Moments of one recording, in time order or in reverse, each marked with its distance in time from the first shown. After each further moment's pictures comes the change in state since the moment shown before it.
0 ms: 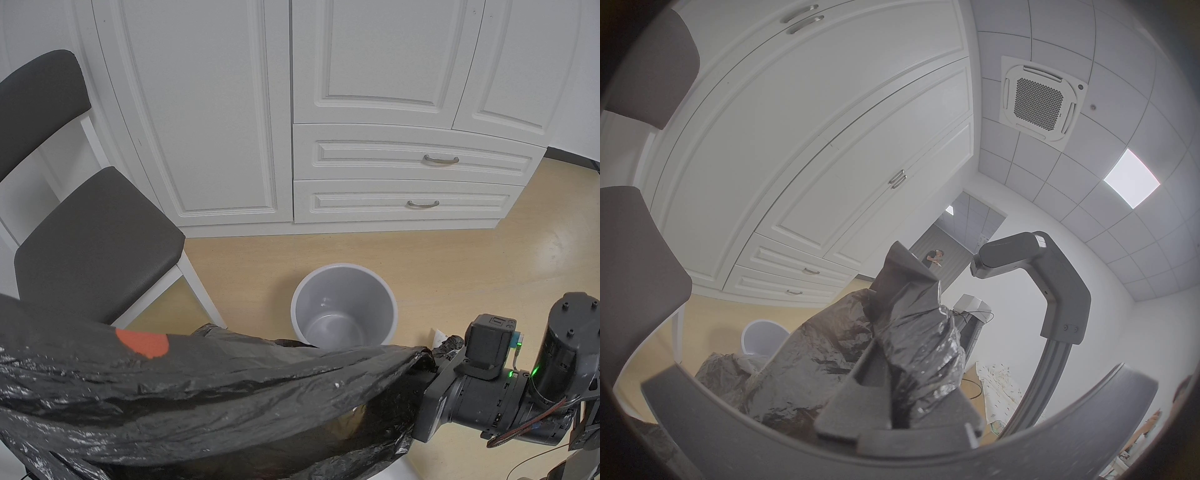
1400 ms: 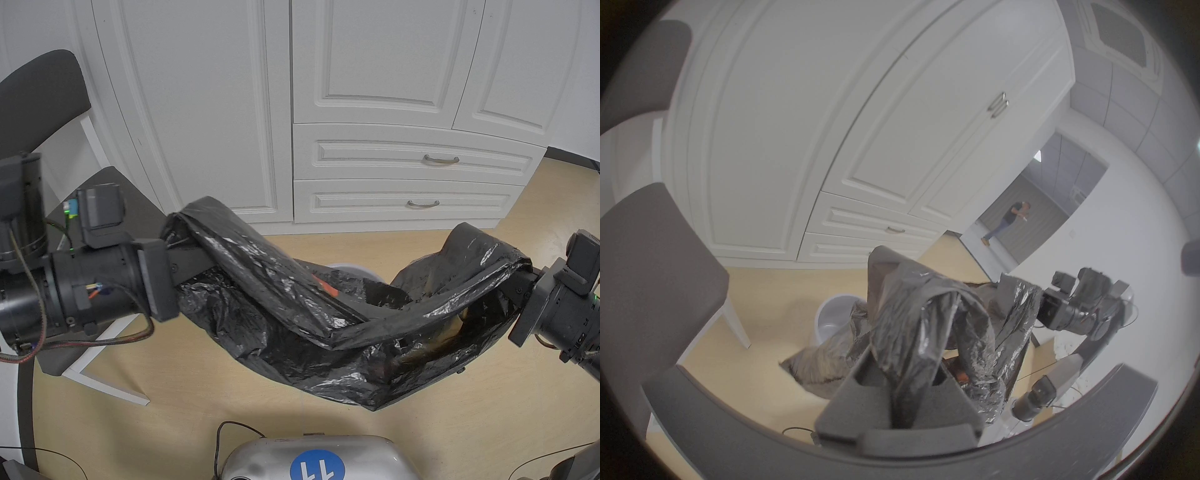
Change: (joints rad) left arm -0.245 0.739 -0.412 0.201 0.541 0.265; right arm -0.216 -0.251 -0.032 0.020 -0.057 -0.225
